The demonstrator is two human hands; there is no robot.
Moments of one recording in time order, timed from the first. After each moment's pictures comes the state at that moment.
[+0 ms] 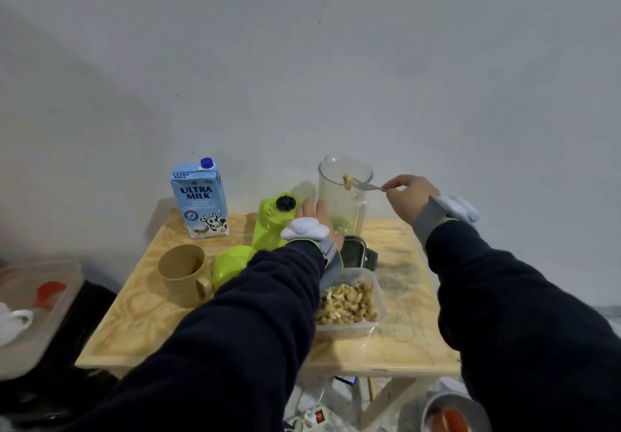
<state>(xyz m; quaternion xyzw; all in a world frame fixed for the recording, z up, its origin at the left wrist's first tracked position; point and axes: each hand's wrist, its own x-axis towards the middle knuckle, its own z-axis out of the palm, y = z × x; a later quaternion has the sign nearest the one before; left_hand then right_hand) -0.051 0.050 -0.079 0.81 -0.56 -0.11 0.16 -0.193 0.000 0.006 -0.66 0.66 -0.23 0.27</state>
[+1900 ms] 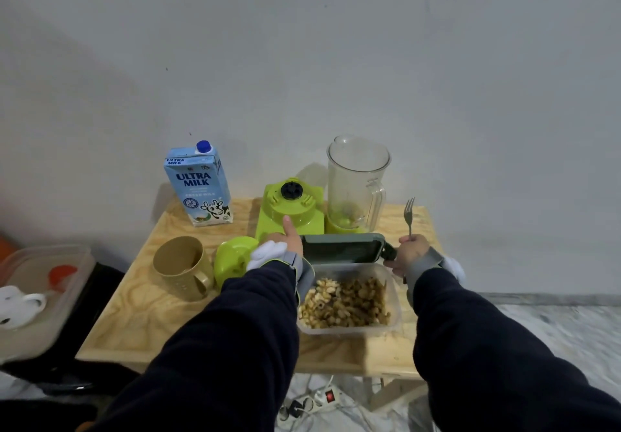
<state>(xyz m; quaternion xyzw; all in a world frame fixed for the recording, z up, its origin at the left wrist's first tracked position) -0.010 0.051 -0.126 0.88 -0.24 -0.30 0.27 -0.186 -0.026 -0.147 -0.40 0.75 -0.27 0.45</state>
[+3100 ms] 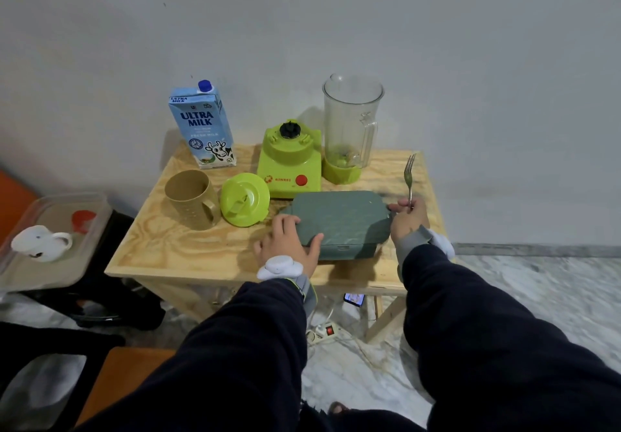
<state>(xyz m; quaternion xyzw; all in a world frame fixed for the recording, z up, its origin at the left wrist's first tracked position) -0.078 0.182 -0.181 0.87 -0.44 -0.06 0.21 -0.223 0.061 -0.161 -0.43 0.69 -0.38 0.45</state>
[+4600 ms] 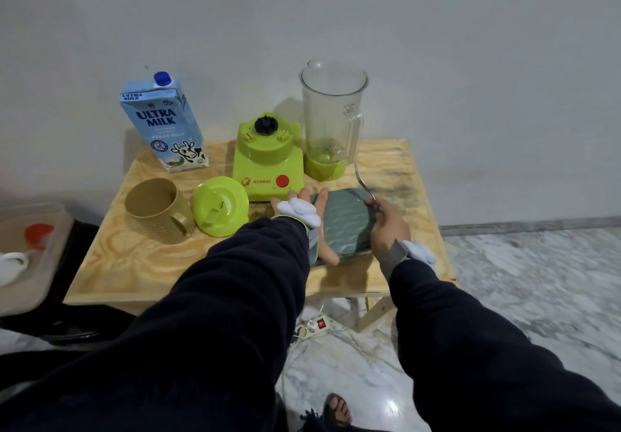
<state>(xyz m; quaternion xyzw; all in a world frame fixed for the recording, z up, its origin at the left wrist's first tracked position) -0.070 0.087 -0.157 0.74 -0.64 -0.19 -0.10 -0.218 0.068 -0.168 -0.57 0.68 -0.25 0.39</state>
